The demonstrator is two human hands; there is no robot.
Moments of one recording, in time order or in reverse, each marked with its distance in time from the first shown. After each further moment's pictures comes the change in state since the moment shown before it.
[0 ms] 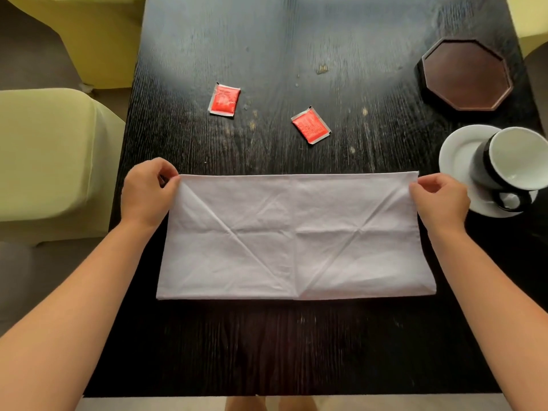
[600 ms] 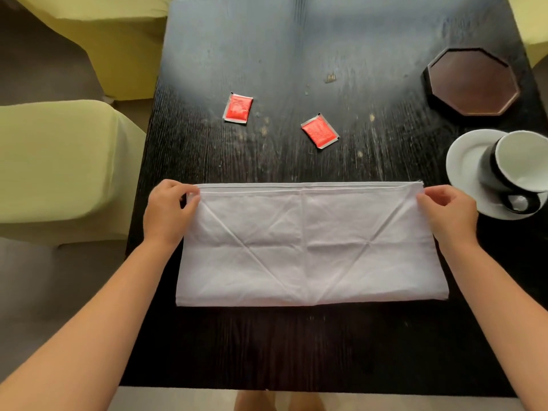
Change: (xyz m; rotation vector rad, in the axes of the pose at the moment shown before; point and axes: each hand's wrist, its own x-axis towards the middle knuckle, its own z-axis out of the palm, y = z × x) left_hand -0.032 0.004 -0.002 0.006 -0.046 -0.027; right_hand -0.010 0.017 -0.008 0.165 -0.117 -0.039
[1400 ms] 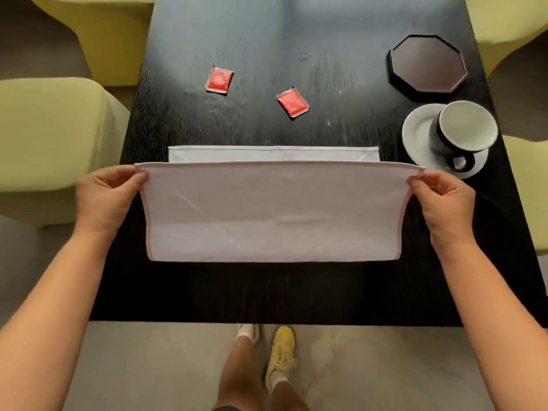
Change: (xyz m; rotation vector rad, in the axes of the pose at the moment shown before) left_hand -0.086 0.005 -0.050 -0.661 0.144 -0.270; right_hand -0.076 0.003 -0.072 0.411 -0.044 -0.141
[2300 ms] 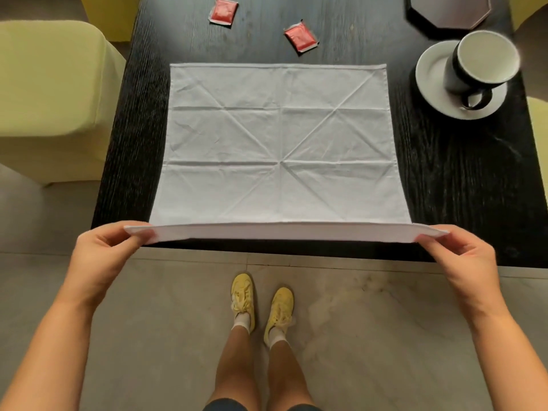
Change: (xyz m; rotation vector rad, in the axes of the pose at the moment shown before) left_hand -0.162 -0.075 -0.060 0.024 -0.197 -0.101; right_hand -0.149 0.051 -0.075 -0.109 -0.207 0.095
